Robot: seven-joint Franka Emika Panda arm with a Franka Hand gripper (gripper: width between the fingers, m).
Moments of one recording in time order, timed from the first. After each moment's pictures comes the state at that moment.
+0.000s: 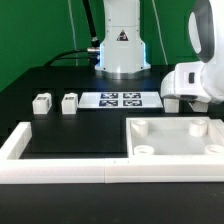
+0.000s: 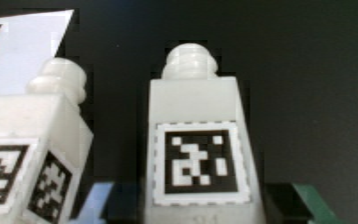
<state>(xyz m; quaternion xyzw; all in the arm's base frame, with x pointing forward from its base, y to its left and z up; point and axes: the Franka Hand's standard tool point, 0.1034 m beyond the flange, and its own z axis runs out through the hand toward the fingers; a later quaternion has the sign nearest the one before) 0.375 0.165 0.010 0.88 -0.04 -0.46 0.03</state>
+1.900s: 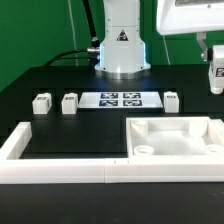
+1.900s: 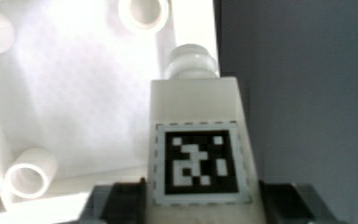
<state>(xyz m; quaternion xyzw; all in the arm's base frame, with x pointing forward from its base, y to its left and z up) 0.564 0.137 0.156 1.00 -0.07 0.06 -0.04</state>
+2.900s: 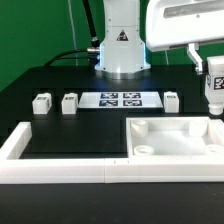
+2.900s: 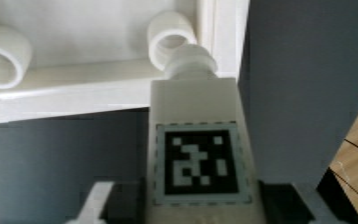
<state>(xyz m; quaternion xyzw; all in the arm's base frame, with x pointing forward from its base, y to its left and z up) 0.601 0.117 0.147 0.97 -0.02 0.22 -0.05</state>
